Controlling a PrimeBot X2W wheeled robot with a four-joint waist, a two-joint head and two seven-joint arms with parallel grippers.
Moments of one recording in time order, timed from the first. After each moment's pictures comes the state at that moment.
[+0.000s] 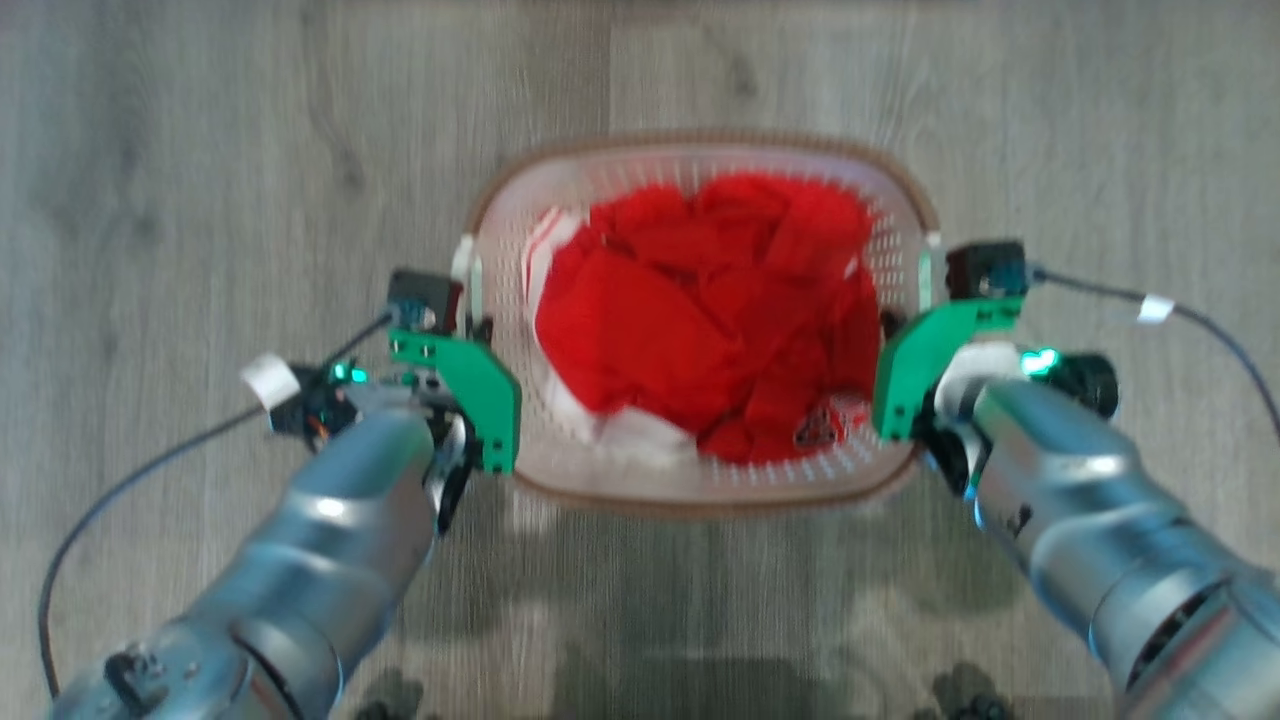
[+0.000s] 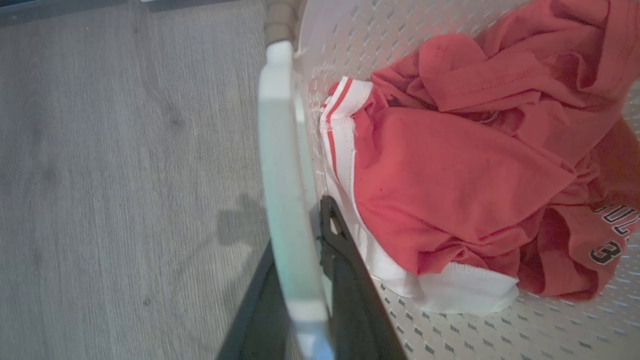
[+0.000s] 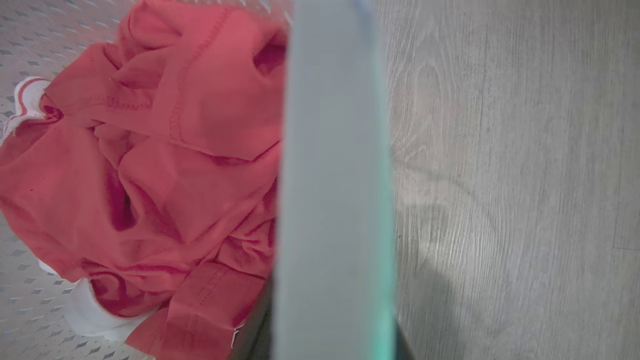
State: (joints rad) left arm -0.87 0.03 -1.19 1.23 -1.04 0.03 -0.23; right arm -0.92 -0.07 1.01 1.31 1.06 0.12 -0.16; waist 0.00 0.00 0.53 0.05
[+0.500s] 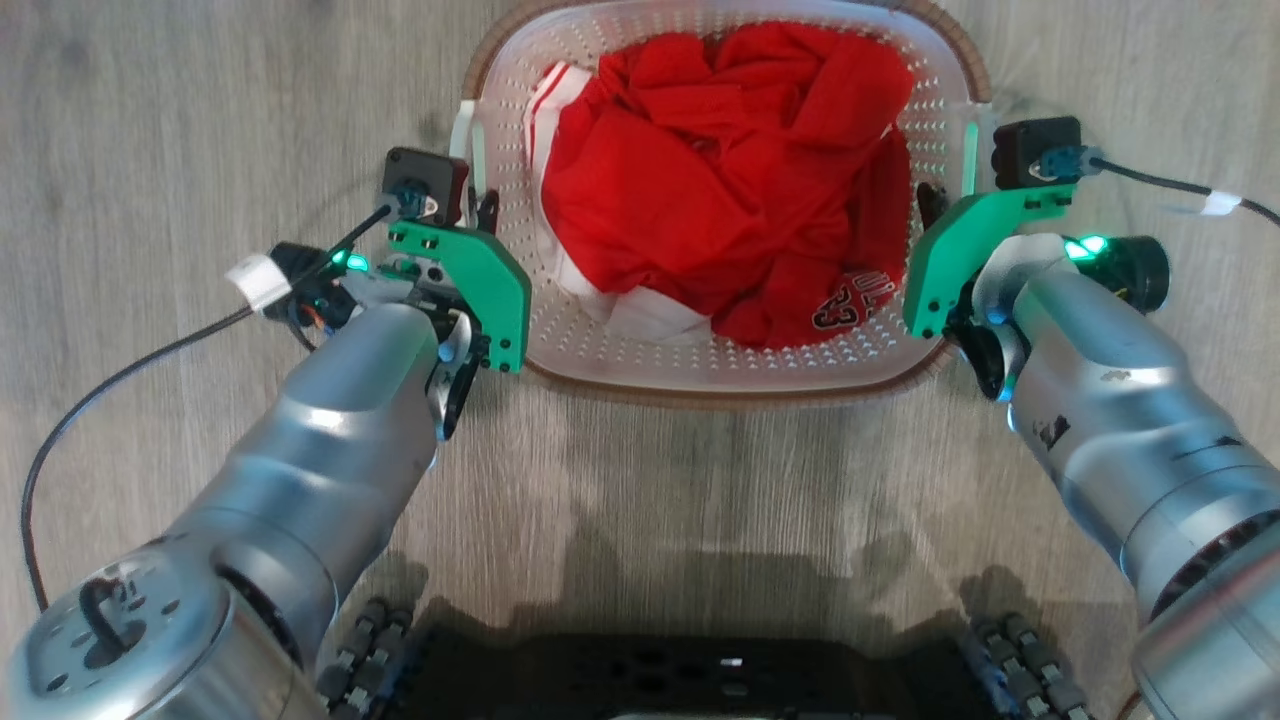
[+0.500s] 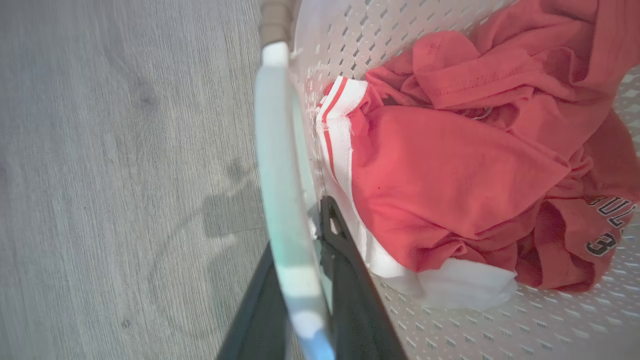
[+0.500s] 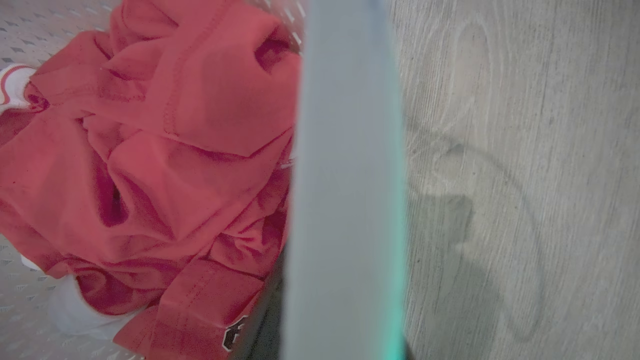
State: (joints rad) left arm -1.02 0.02 -1.19 1.21 -1.02 0.05 -0.24; right arm -1.05 -0.10 0.91 1.30 0.94 0.12 -0.17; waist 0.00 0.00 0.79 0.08
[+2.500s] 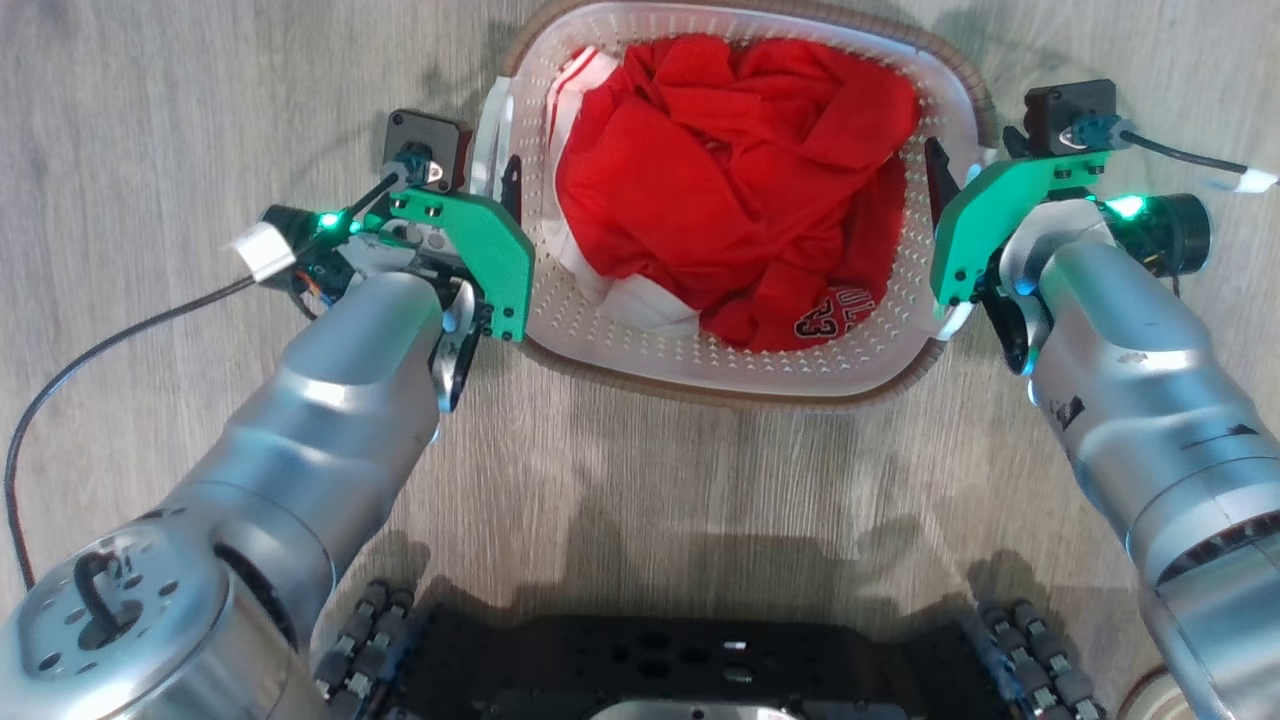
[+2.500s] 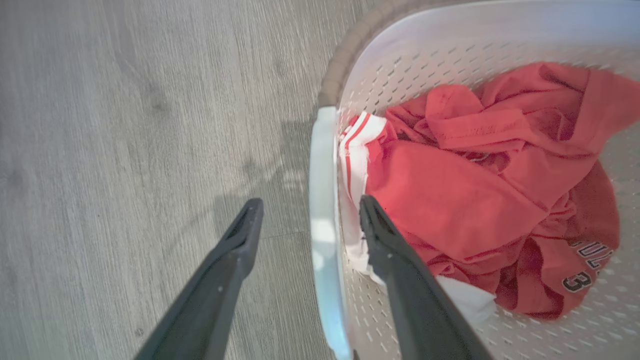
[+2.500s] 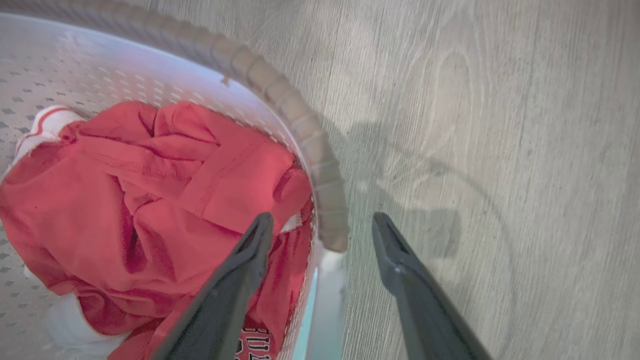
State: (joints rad) left arm -1.07 0.03 -1.25 1.19 -1.06 0.11 -0.26; right arm -1.06 -0.10 0.52 1.30 0.52 0.12 -0.20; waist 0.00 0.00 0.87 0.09
